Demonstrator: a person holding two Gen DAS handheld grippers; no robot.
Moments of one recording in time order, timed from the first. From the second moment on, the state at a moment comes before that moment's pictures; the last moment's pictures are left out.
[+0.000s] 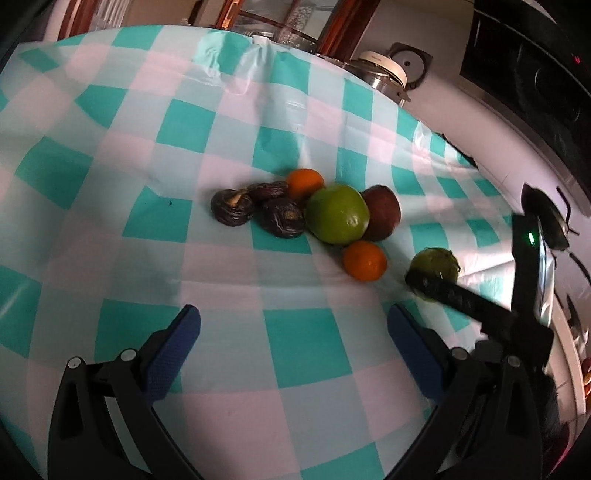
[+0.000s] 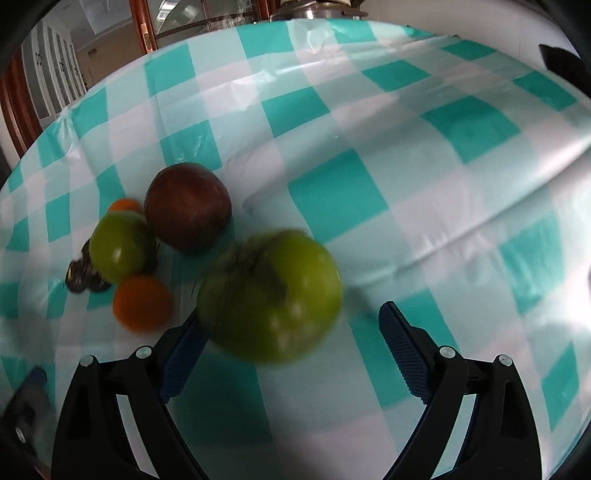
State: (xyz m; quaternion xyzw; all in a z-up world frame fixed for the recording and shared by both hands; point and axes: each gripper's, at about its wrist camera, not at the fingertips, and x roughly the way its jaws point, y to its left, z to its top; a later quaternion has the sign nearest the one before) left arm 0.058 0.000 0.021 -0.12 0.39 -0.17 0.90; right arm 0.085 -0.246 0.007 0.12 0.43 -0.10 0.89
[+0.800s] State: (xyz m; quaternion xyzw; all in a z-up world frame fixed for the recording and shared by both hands) left arm 0.124 -0.113 0.002 -0.04 0.43 -0.13 0.89; right arm 0.073 -0.299 0.009 0.24 0.38 -0.12 0.89
